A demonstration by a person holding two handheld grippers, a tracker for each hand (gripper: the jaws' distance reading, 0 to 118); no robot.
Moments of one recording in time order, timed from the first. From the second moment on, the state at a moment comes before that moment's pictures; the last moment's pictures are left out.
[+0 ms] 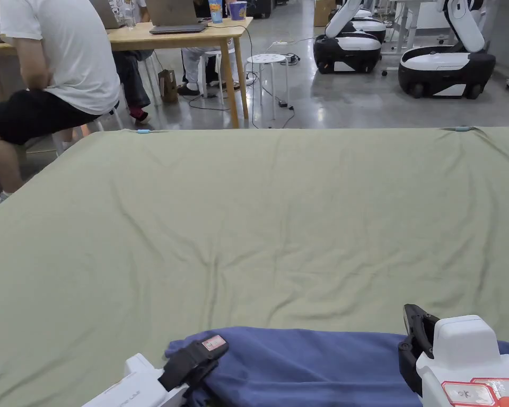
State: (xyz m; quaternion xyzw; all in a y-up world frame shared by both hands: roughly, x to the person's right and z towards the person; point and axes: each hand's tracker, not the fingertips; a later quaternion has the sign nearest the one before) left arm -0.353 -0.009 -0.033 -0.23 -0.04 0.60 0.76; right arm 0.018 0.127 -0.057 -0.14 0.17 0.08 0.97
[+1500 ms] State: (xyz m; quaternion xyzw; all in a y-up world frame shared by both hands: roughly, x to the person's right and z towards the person) left arm -0.189 0.093 -0.052 -0.27 -0.01 0.08 0.96; right arm 0.097 0.106 -0.072 -0.20 0.20 0.05 0.96
